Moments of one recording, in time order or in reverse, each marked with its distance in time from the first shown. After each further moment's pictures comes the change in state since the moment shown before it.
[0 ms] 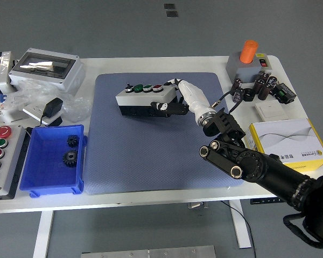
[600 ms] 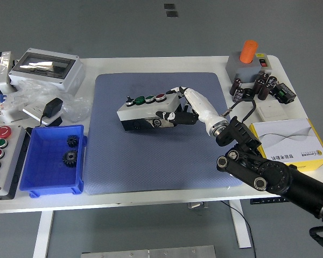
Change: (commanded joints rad) left arm 0.009 -0.008 0.003 0.000 -0.011 0.004 0.001; right arm -0.100 -0.166 -0.029 0.261 0.048 0.030 0.054
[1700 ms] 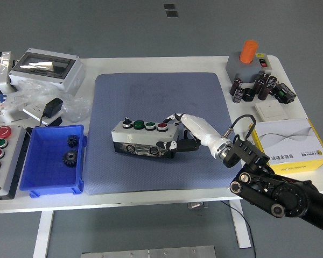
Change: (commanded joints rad) left arm 0.002 -0.006 -0.003 0.000 0.006 -0.005 0.007; right arm -0.118 -0.087 0.015 0.142 -0.195 0.134 -0.017
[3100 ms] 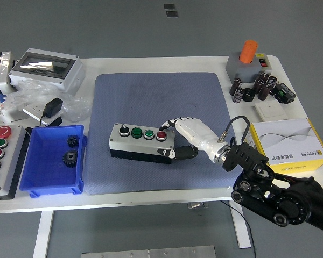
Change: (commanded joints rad) left arm 0.002 -0.002 0.010 0.000 -0.005 -0.015 0.012; right arm -0.002 -0.034 -0.030 0.074 -0.190 0.013 -0.018
